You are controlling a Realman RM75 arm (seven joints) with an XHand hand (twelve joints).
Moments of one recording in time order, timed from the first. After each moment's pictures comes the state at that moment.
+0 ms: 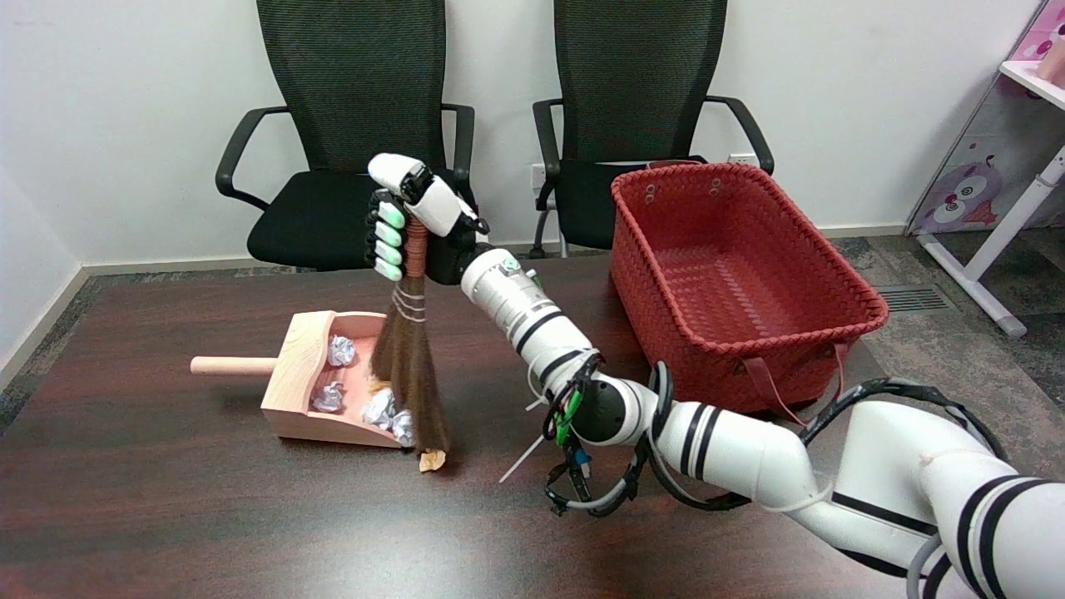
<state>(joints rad) 0.63 -1.39 0.61 -1.04 1.46 -0.51 -2.05</state>
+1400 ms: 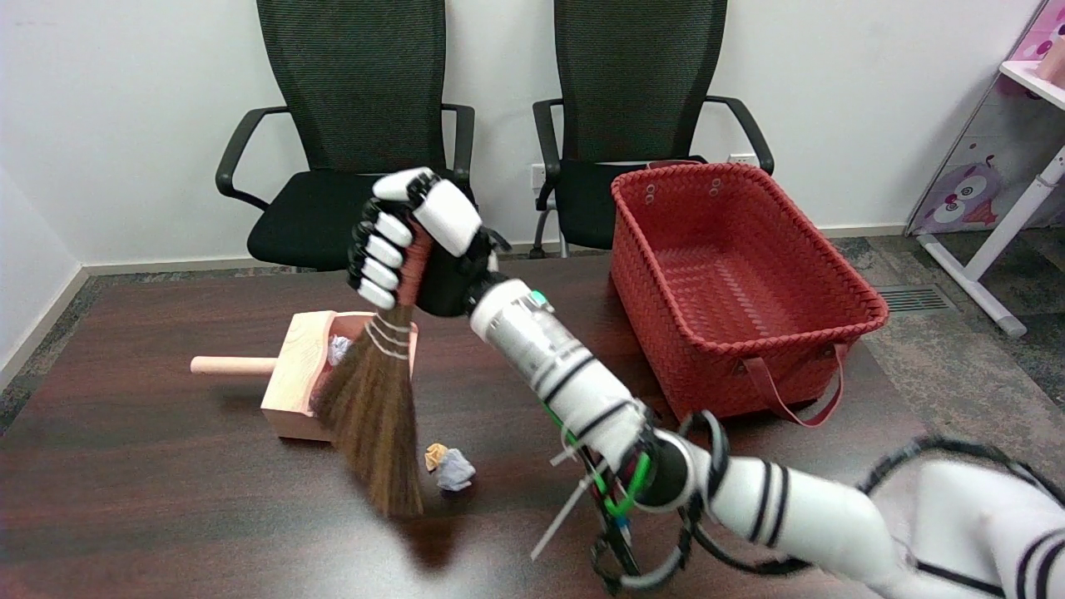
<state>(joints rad) 0.42 -1.27 0.65 -1.46 1.45 -0.50 -1.99</state>
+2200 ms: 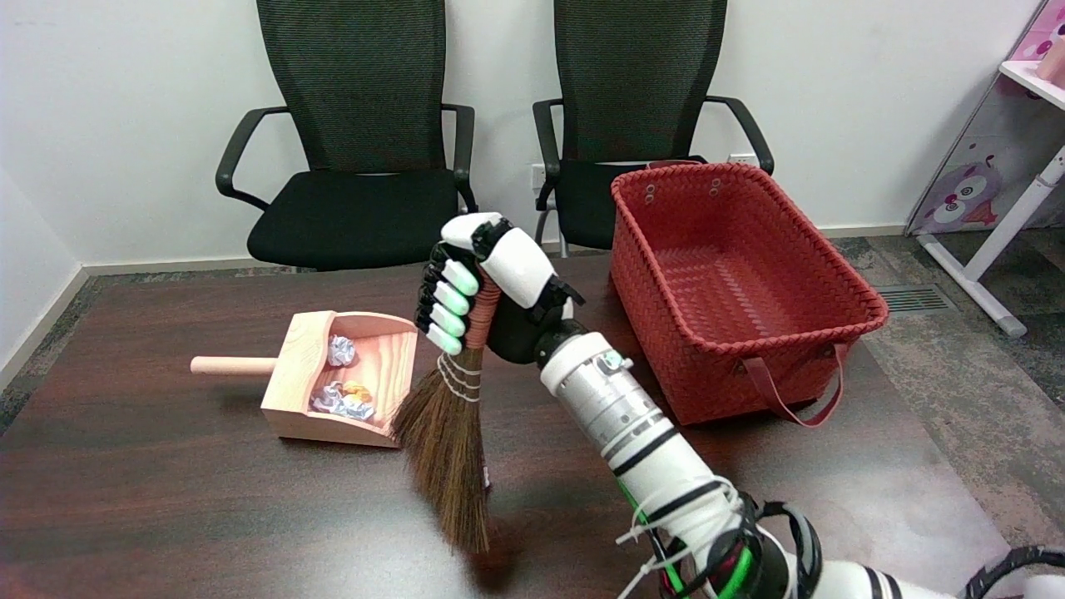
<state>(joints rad) 0.07 -1.19 0.76 -1.79 1.47 -0.60 -2.38</state>
